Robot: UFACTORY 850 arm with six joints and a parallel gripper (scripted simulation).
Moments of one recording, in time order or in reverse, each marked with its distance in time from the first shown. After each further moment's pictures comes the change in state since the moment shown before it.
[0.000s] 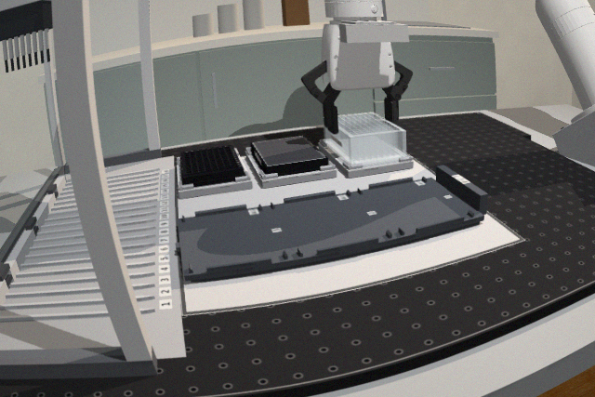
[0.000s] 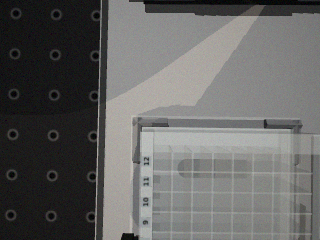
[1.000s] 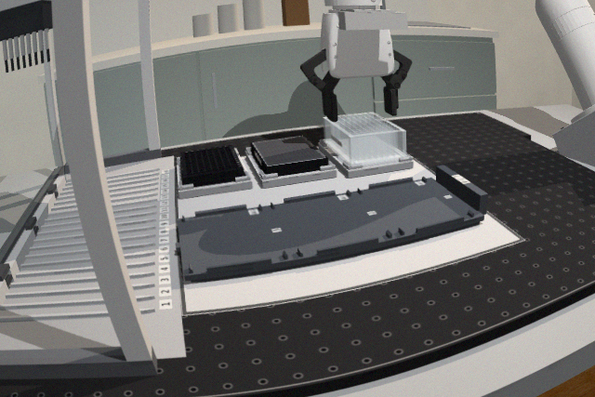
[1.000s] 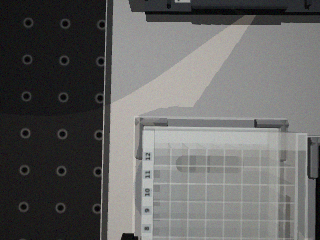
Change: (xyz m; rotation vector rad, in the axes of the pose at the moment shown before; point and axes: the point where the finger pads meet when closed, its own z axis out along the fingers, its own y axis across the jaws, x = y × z) arm 0.000 0.000 -0.018 0.000 0.000 0.000
